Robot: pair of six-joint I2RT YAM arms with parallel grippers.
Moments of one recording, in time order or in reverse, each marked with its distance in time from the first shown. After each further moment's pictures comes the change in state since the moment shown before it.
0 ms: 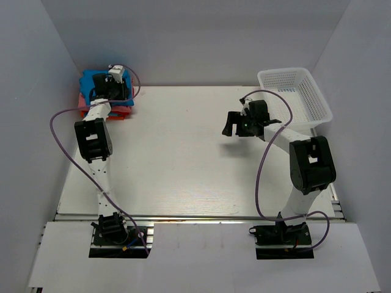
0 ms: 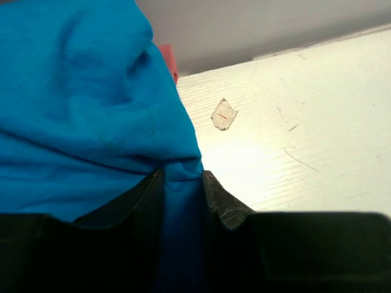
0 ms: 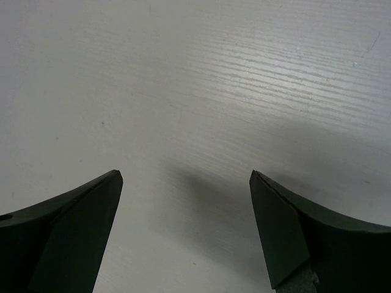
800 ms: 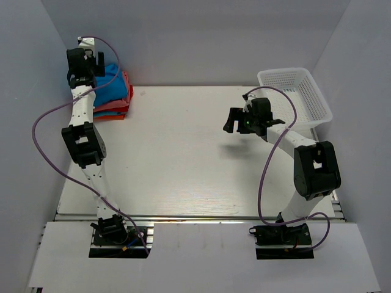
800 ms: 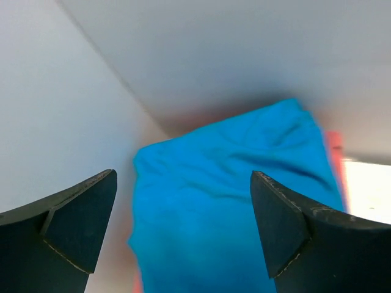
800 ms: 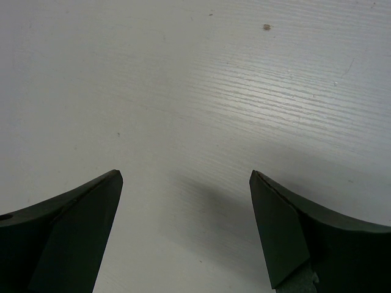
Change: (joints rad) left arm 0.047 -0.194 0.161 -0.107 -0.529 0.121; right arm 0.000 -0.066 -0.014 0.011 0.021 0.012
